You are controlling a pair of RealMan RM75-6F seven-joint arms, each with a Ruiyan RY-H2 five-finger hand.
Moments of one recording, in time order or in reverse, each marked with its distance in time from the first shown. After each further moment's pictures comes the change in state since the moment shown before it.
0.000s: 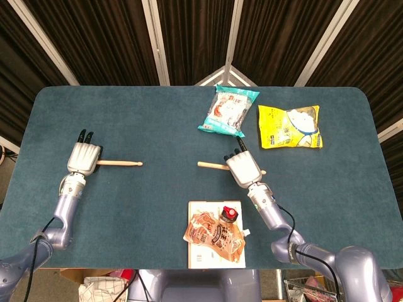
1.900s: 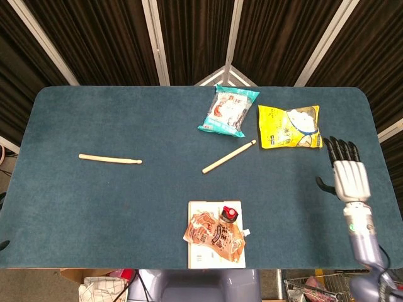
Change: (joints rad) left arm 0.608 0.943 0.230 -1.158 0.114 0.422 -0.071; right arm -0.458 0.619 -0.022 -0.575 0.041 0.303 0.321
